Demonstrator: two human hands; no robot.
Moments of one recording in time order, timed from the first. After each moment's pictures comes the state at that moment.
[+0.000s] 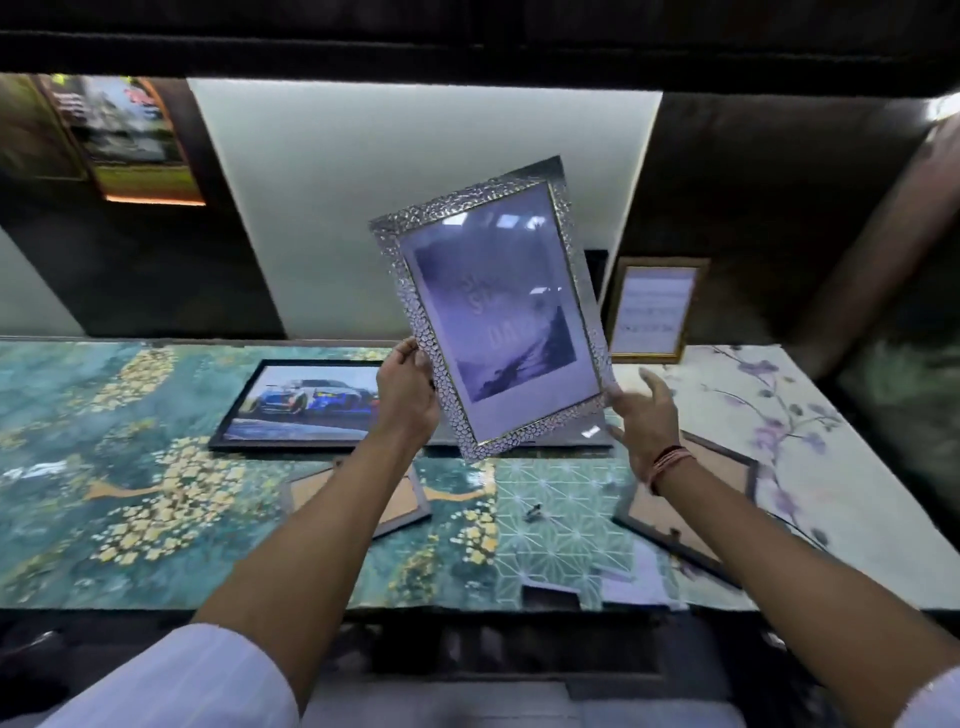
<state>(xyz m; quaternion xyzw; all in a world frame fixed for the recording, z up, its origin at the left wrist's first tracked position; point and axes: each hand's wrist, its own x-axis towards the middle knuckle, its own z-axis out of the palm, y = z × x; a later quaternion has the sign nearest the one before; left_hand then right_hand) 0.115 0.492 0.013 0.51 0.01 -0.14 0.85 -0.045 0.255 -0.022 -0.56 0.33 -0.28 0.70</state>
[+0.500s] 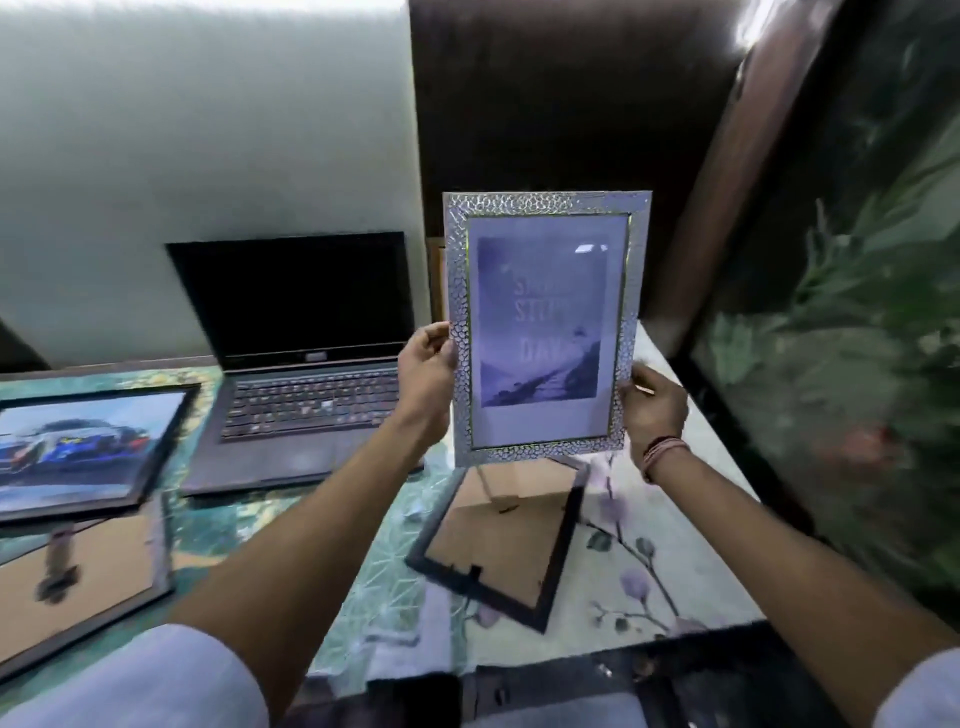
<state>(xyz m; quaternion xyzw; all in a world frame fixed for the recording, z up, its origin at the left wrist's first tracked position) 0.024 0.157 -0.031 0.60 -0.10 -0.17 0.77 -0.146 -0.036 -0.060 -0.65 0.42 -0.38 0.50</state>
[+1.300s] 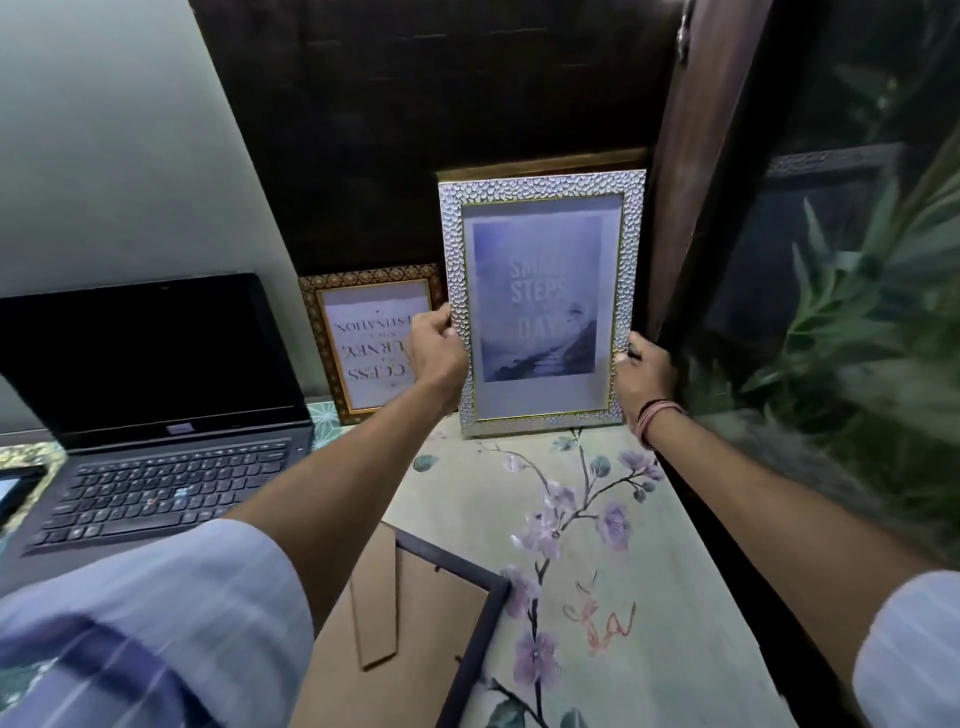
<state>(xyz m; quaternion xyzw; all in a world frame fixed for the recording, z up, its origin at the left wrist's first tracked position) 0.093 -0.095 -0.071 0.75 -0.12 -0.06 0.65 -0.062 -0.275 -0.097 -0.70 0.42 -0.35 0.47</state>
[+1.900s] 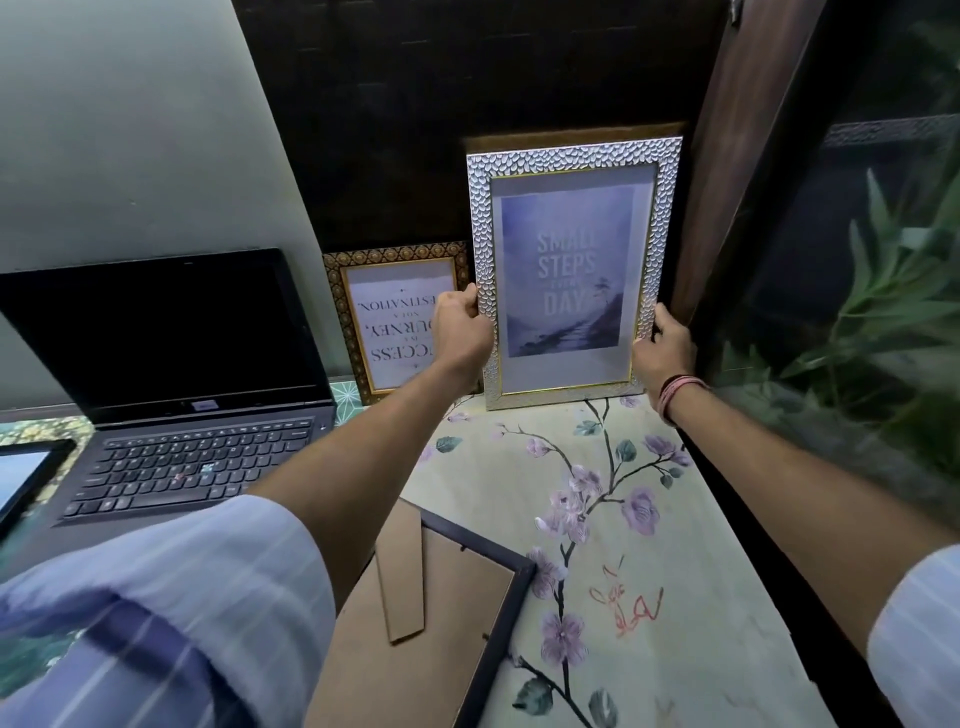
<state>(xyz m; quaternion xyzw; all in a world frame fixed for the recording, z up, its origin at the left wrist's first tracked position) 0.189 -0.115 -0.155 0.78 -0.19 -0.11 0.59 -0.048 -0.277 -0.099 -0.70 0.43 -0.31 0.49</state>
